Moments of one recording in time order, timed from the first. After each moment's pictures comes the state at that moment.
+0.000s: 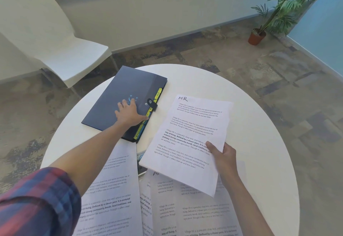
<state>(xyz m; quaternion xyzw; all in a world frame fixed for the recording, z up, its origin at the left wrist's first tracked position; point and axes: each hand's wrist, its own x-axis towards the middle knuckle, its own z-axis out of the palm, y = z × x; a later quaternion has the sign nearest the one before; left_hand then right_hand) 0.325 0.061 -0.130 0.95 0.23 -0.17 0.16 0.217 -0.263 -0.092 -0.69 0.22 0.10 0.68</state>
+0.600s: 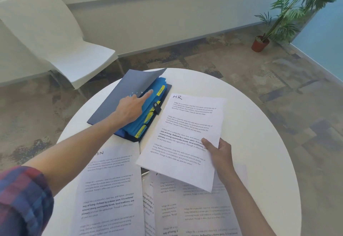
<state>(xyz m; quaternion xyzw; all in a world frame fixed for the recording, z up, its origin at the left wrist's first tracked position) 0.316 0.071 -0.060 1.00 -0.01 -0.07 -0.02 0.228 -0.246 -0.078 -0.70 0.19 0.12 0.68</state>
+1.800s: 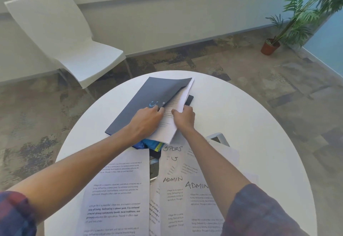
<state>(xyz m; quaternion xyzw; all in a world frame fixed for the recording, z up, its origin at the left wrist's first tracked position) 0.285 0.037 -0.040 0.99 -0.10 -0.05 -0.04 0.340 -0.092 -0.081 -0.83 0.13 0.13 0.52</state>
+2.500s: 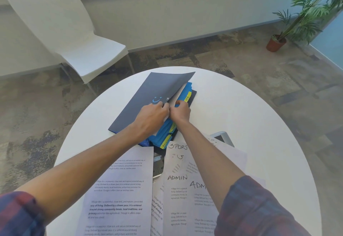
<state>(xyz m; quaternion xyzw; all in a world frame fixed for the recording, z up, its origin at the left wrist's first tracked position) 0.288 0.031 -0.043 1.00 -0.08 -0.04 -0.01 0.347 -0.063 -0.082 -0.83 0.14 0.17 0.51</state>
